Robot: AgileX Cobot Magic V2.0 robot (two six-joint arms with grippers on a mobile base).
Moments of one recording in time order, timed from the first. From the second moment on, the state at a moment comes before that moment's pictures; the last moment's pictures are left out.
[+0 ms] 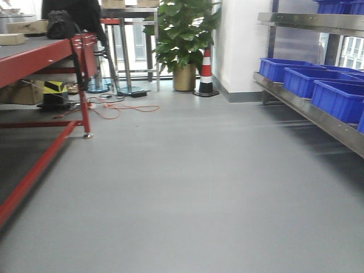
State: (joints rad) left arm 0.00 0.64 -0.94 -0.01 0.48 0.03; right arm 0.03 0.89 -1.08 0.22 0.64 -0.20
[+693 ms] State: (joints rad) left arm 0.00 0.64 -0.94 -0.01 0.48 0.03; right arm 0.03 0.89 -1.08 0.22 0.63 -0.20
